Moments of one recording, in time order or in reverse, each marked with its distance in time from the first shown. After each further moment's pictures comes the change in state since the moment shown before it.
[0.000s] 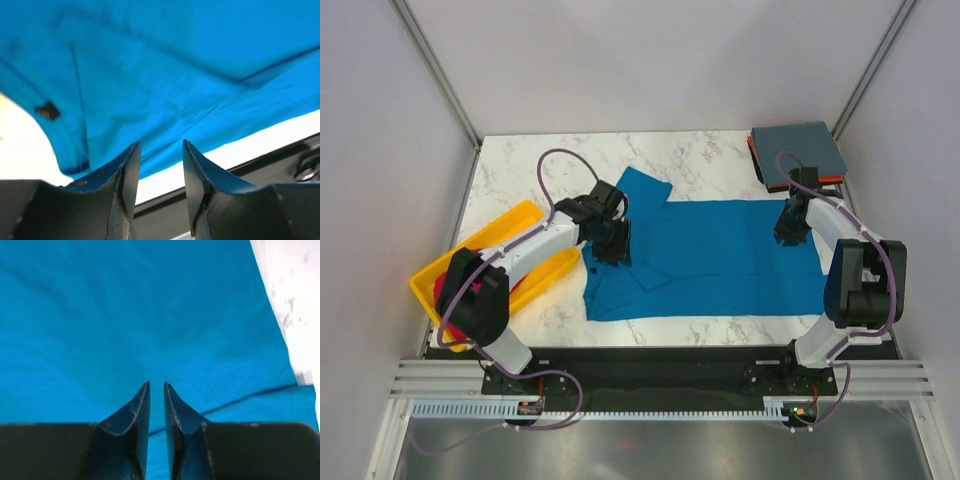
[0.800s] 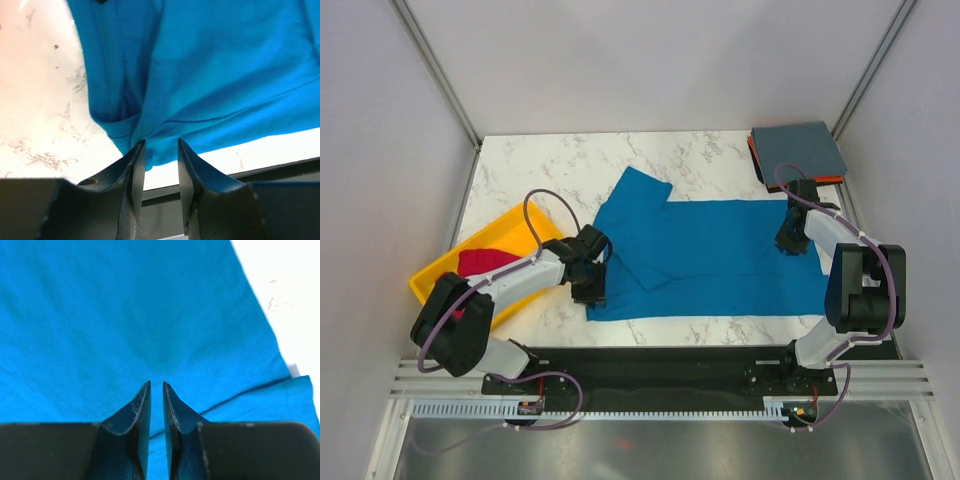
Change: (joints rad) left arm -0.020 -0.201 -0.452 0.055 -0.079 -0.085; right arm -0.002 -0.040 -0.164 0.097 0.076 0.042
